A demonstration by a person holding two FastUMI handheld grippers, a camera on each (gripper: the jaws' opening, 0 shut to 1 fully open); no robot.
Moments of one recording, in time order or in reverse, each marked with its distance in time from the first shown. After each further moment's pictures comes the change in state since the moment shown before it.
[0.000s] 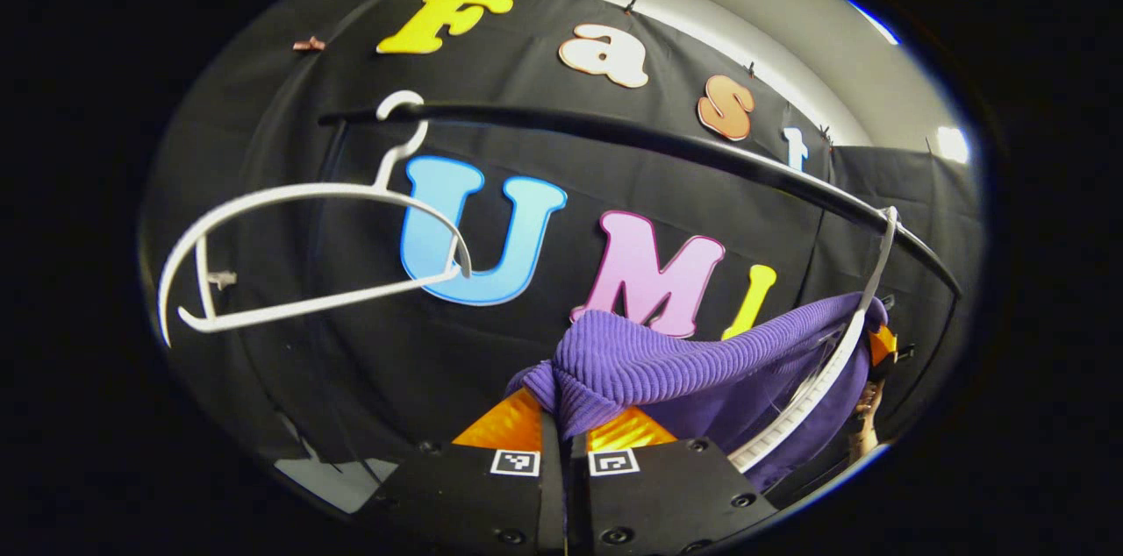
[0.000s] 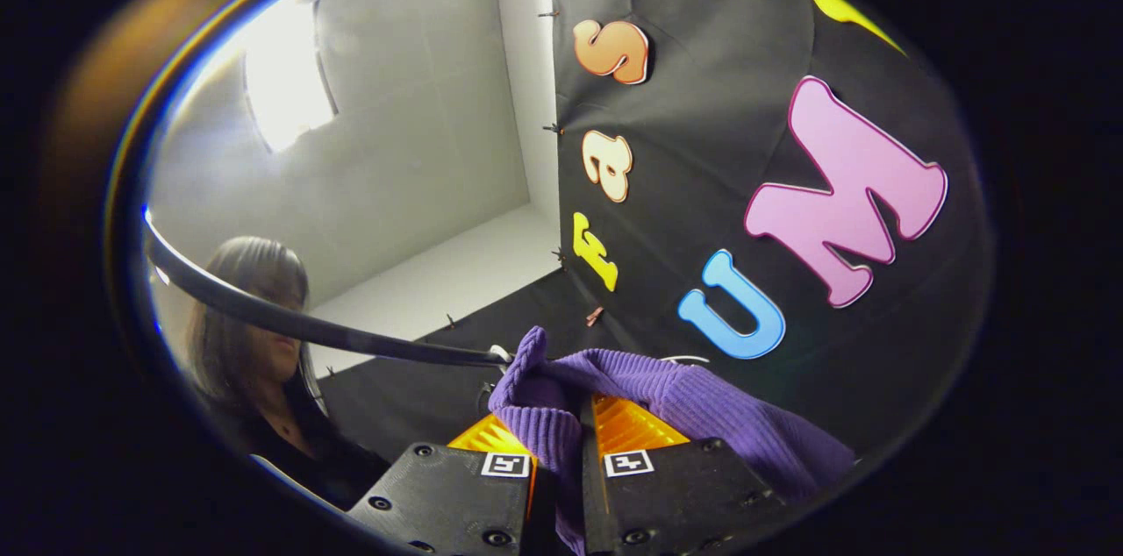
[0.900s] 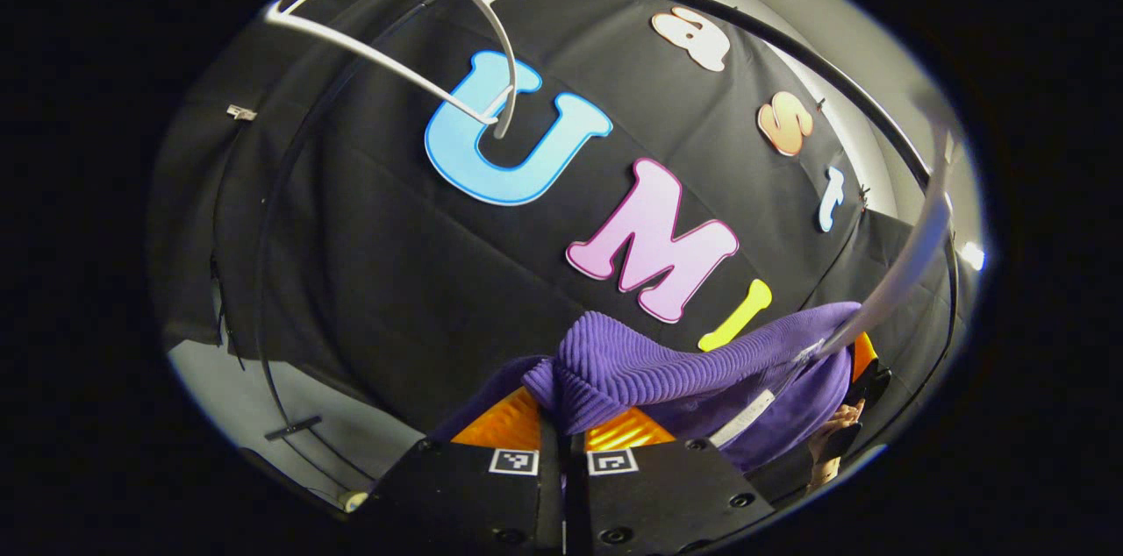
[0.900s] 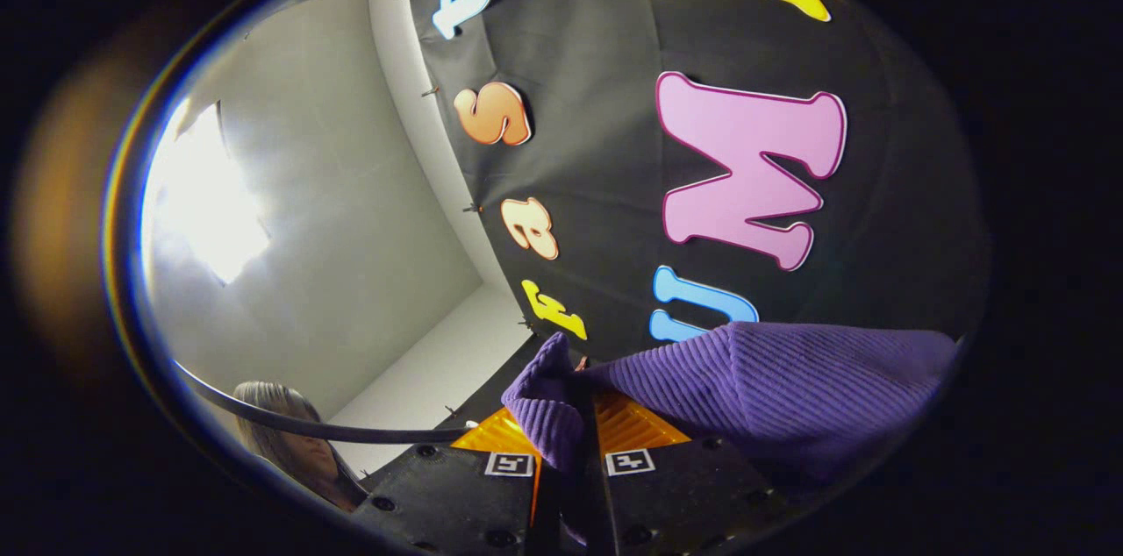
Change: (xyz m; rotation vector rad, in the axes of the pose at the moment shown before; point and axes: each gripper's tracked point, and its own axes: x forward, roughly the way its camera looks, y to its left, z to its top) left arm 0.037 -0.032 -0.129 -0.305 0.016 0.037; right arm -0.028 -0.072 0.047 0.264 -0.271 -0.204
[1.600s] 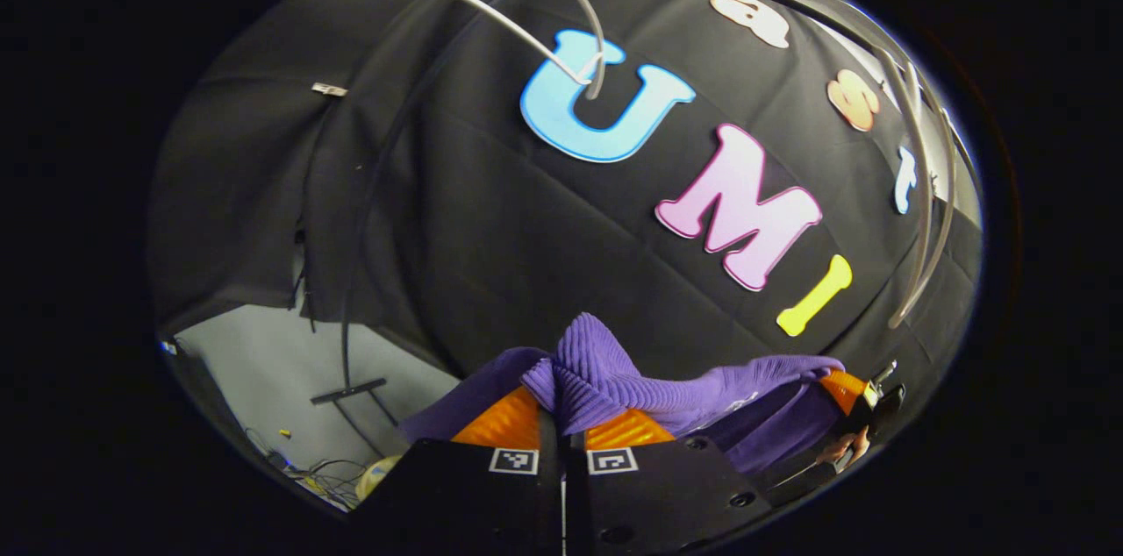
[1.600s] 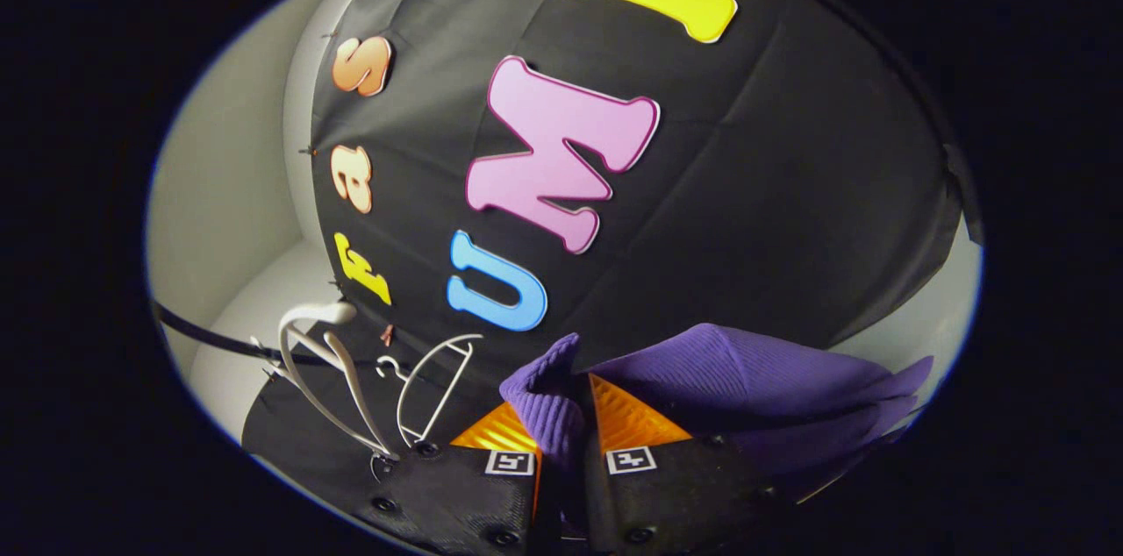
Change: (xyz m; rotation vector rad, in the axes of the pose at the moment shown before) left arm -0.054 0.069 -0.059 -0.065 0.043 0.319; right arm -0.075 -0.155 -0.067 -0.230 0.121 -0.574
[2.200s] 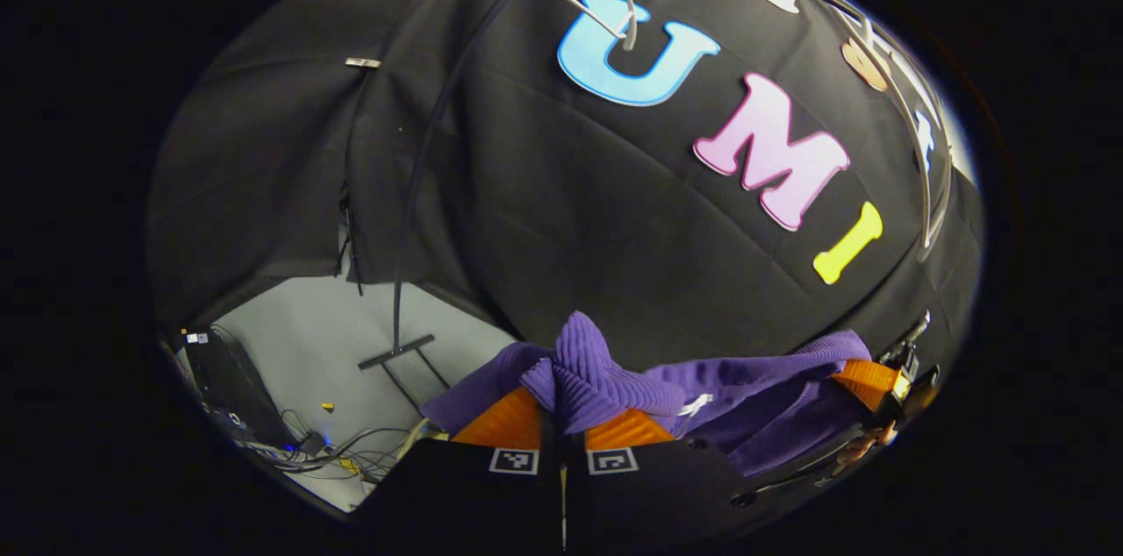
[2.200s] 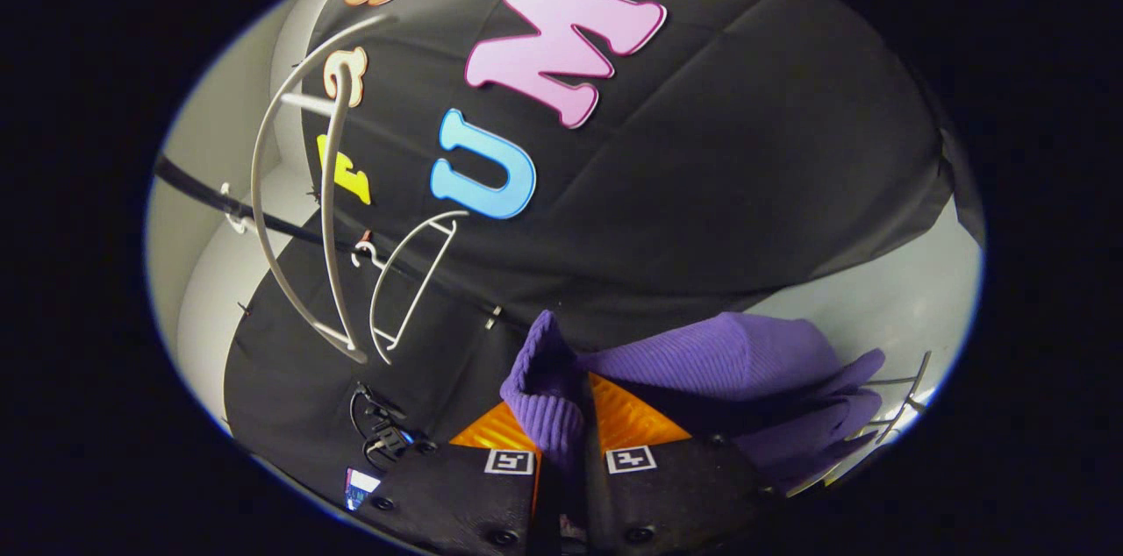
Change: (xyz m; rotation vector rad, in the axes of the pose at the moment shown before) left arm -0.049 0.019 -0.090 0.064 0.208 0.052; right arm -0.029 0.022 -0.159 -0.010 0.286 -0.065
